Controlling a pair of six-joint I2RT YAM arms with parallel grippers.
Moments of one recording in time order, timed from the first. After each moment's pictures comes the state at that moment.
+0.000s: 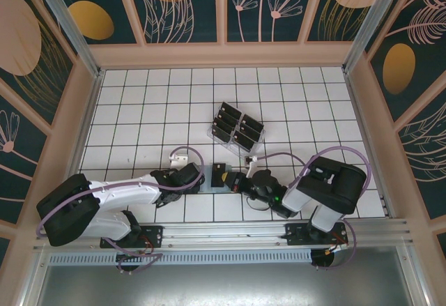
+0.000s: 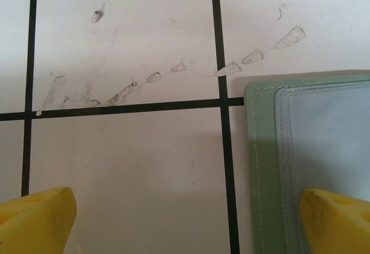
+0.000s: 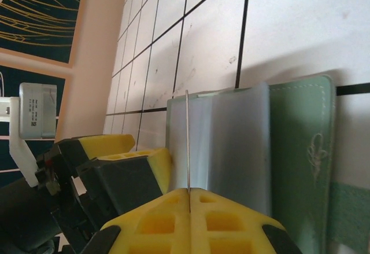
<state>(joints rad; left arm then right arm) -0.97 1.32 0.50 -0.41 -0.49 -0.84 1.05 1.66 0.19 1.14 0.02 1.17</state>
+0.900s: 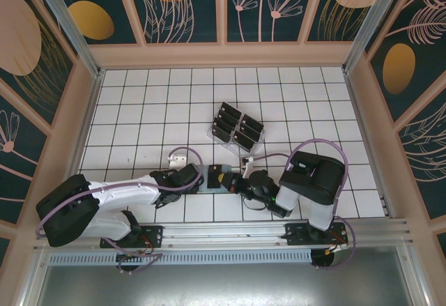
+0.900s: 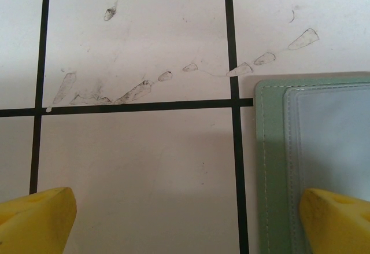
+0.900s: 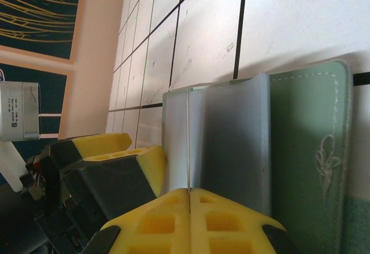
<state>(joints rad) -0.97 1.31 0.49 -0.41 -0.51 -0.86 1.05 1.83 0.22 1.29 -0.02 1.21</state>
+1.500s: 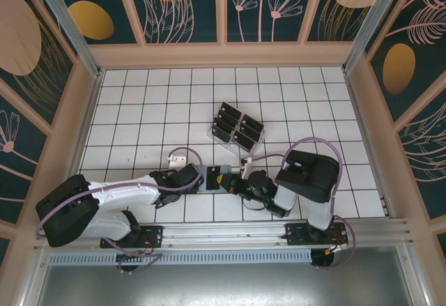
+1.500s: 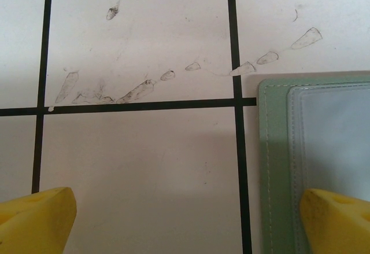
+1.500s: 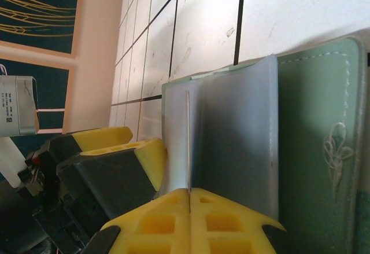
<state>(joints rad) -0.97 1.31 0.49 -0.41 -0.51 -0.86 1.05 1.87 0.23 1.33 -0.05 1.23</state>
